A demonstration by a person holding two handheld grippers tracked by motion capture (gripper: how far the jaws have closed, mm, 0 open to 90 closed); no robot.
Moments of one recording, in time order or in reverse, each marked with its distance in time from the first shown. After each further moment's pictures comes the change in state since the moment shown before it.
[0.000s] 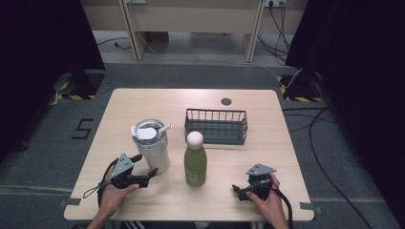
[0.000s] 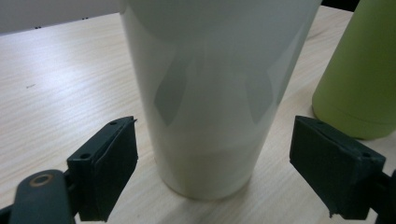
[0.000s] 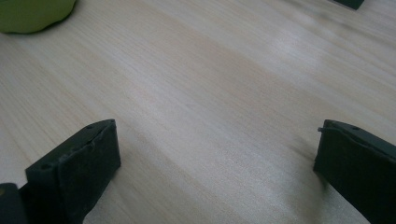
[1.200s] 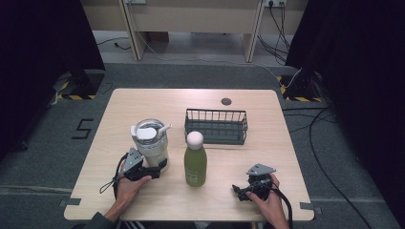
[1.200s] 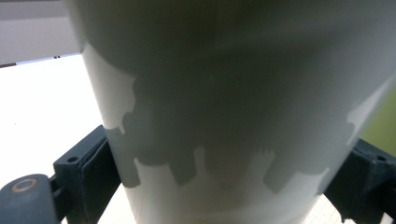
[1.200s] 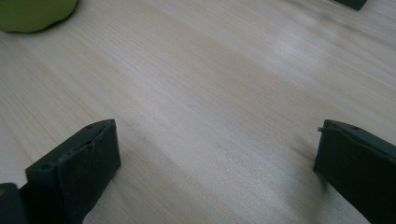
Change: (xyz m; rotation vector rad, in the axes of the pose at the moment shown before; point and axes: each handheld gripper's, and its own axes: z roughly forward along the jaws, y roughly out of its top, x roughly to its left) left arm -0.004 0.003 0.038 -0.140 0.040 -0.026; right arm 0.000 0.000 0.000 0.001 0.005 -0.005
